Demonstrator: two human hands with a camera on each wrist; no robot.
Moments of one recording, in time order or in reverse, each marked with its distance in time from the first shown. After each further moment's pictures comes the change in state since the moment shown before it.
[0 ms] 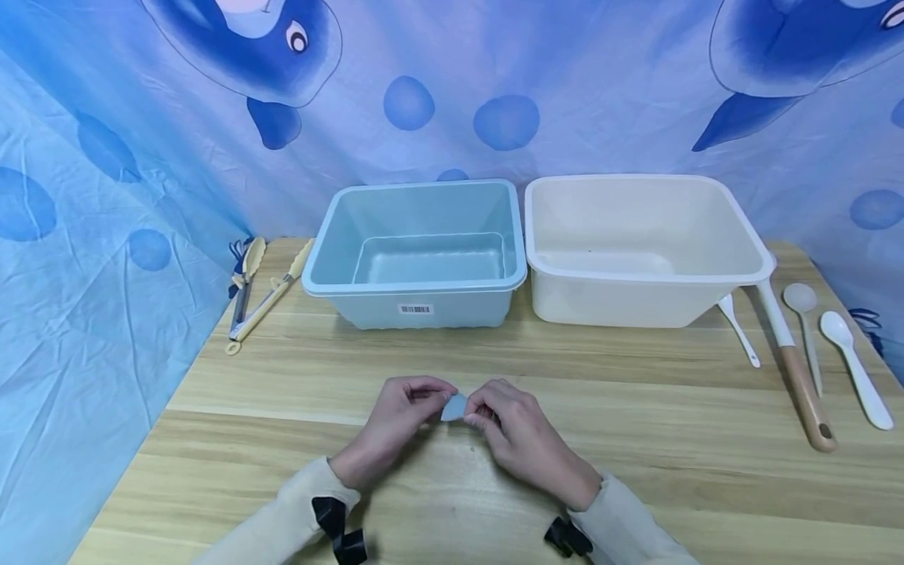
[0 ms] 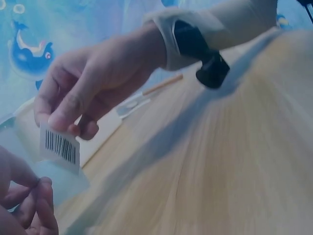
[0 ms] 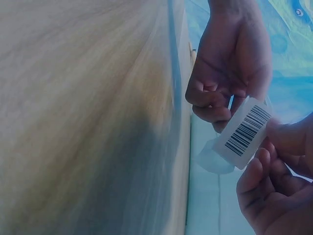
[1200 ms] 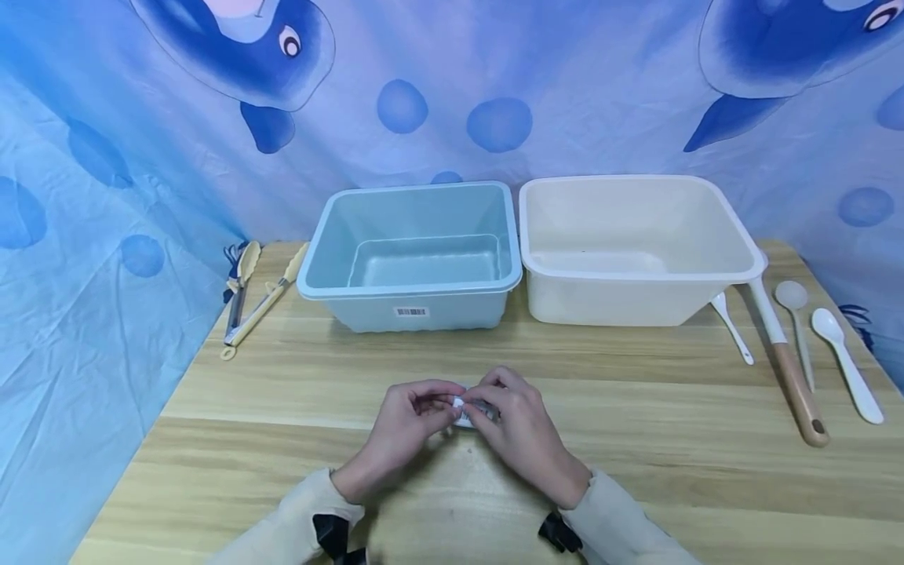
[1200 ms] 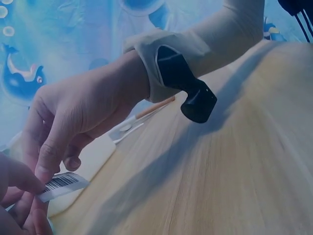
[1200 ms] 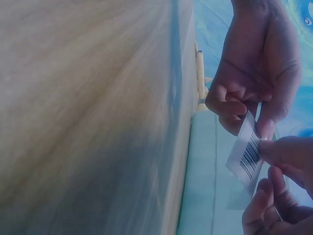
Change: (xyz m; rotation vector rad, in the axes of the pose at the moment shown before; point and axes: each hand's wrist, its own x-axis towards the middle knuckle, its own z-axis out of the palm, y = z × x) left_hand -0.013 0.019 0.013 -0.050 -0.065 0.084; right_hand 0.006 0.000 0.005 -0.143 0.244 -0.067
